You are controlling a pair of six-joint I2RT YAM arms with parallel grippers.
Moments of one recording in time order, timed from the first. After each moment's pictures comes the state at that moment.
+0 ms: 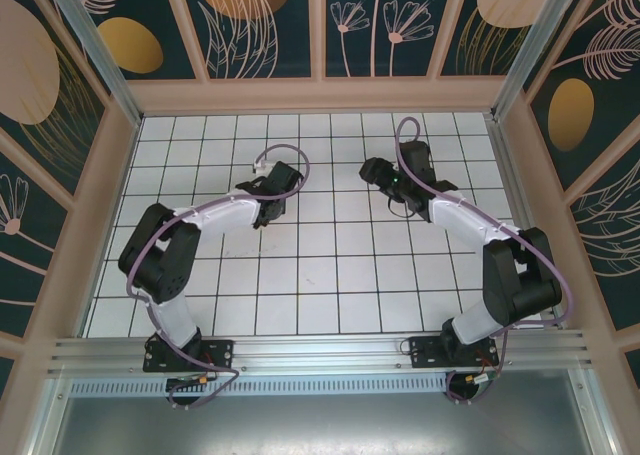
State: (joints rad) left arm -0.61 1.81 1.14 -0.43 -0.58 -0.52; right arm 0.36 1.52 0.97 -0.12 -0.15 0.79
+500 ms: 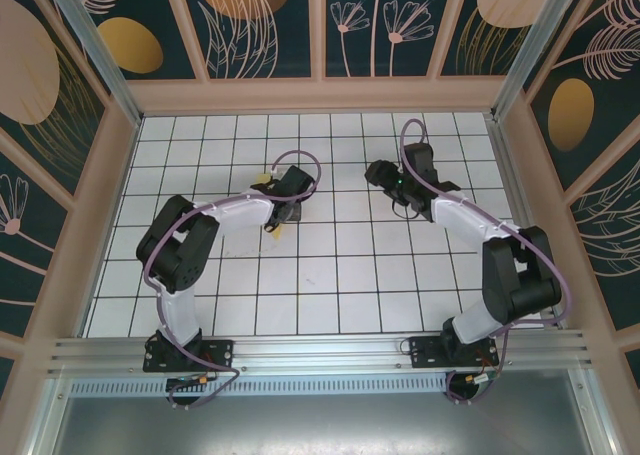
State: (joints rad) left arm -0.64 1.90 1.19 -0.40 -0.38 -0.55; right arm 0.34 1.54 0.96 -0.14 -0.14 0.80
